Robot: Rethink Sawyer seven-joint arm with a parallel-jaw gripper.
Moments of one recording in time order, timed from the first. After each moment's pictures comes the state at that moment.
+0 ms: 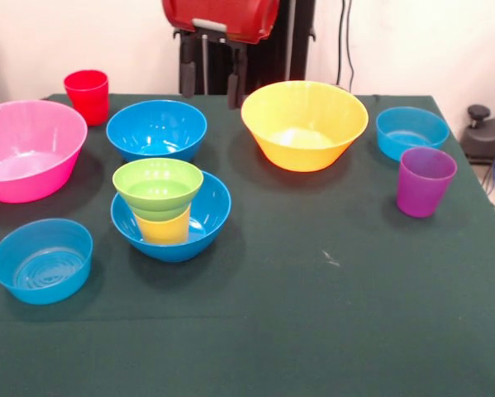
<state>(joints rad) -0.39 -0.87 0.14 1.65 -0.21 0.59 2.07</state>
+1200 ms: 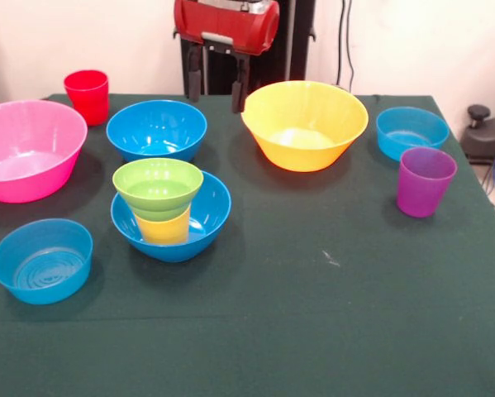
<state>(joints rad) -0.40 -0.87 0.12 1.77 -0.26 0.47 2.07</state>
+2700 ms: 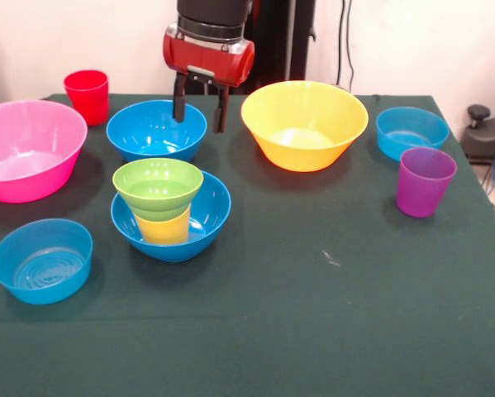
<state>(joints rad) -0.40 -0.77 0.06 1.83 -0.34 0.35 2.07</state>
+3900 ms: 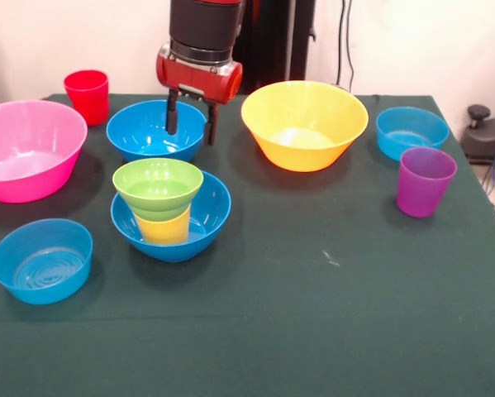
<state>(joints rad) -0.40 -0.70 0.01 1.83 -0.34 0.28 2.07</state>
